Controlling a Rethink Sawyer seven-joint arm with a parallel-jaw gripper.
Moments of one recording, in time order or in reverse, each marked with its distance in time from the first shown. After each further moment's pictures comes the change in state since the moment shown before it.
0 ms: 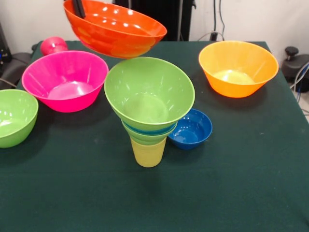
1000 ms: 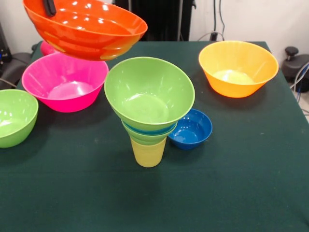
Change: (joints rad) arm -0.030 0.071 -0.070 -0.184 0.001 -0.063 0.211
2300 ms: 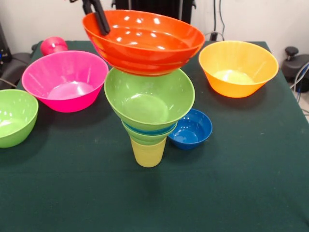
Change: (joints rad) arm 0.101 0.166 -0.188 -0.047 0.282 -0.145 0.027
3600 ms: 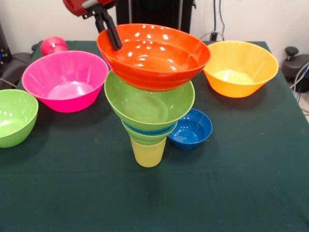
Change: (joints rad) arm 0.012 0.053 0.005 0.000 0.001 -0.011 0.000
